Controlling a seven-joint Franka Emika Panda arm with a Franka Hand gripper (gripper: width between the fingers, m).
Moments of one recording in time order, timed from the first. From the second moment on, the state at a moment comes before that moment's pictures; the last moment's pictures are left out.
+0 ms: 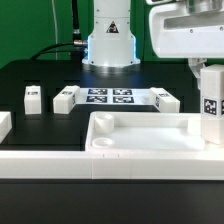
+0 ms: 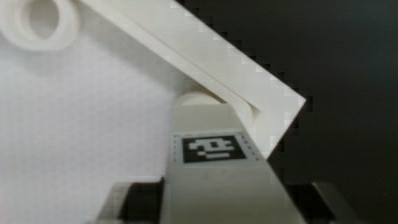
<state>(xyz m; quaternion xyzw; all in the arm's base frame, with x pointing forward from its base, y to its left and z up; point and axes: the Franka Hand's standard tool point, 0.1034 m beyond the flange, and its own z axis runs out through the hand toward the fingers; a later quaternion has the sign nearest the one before) 0.634 0.097 0.107 -0.86 0.51 0.01 0.10</state>
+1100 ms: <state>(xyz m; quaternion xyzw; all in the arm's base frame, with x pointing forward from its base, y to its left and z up) 0.633 0.103 0.108 -0.90 0.43 0.03 0.11</state>
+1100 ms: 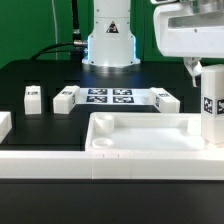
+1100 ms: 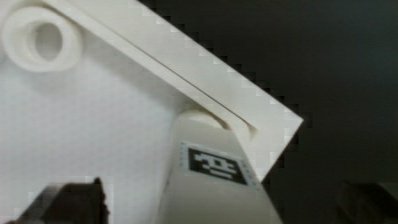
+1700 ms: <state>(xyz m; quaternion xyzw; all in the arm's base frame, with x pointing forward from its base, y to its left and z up) 0.632 0.099 0.110 -0.99 0.15 0.00 0.07</state>
